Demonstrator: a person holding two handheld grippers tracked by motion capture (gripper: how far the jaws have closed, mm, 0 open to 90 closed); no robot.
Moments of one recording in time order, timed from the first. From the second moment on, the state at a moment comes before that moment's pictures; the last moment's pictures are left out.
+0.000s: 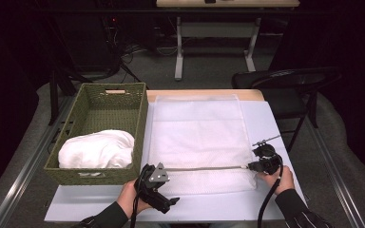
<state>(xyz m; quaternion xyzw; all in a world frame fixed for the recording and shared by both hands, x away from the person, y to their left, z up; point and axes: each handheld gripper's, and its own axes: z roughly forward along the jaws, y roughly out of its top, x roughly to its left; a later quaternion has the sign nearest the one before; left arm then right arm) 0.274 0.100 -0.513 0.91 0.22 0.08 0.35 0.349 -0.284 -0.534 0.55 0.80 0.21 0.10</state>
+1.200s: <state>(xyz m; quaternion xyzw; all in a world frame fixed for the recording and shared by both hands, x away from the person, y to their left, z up) 0.327 0.011 -0.512 0.91 0.18 0.00 0.37 0.333 -0.269 -0.505 0.48 0.83 0.23 0.17</state>
